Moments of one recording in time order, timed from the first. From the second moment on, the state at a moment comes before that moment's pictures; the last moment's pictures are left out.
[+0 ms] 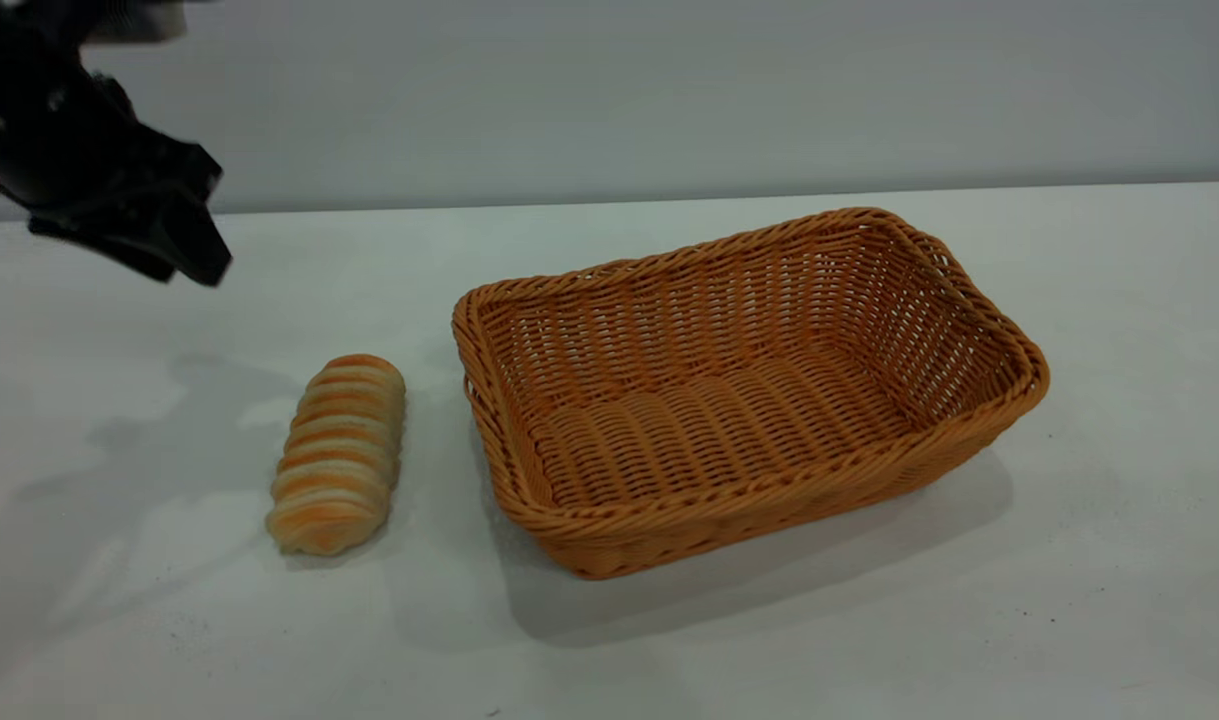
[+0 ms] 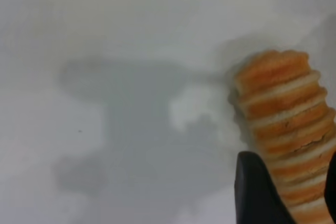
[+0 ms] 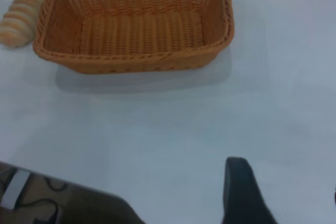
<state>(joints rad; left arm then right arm) -0.02 1.96 -1.18 -0.46 0.40 0.61 0.18 0.10 -0.52 0.16 1.09 -0.07</state>
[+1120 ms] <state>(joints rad) -0.02 2.27 -1.20 -1.04 0.36 1.16 0.18 0.09 -0.48 0.20 1.11 -0.09</state>
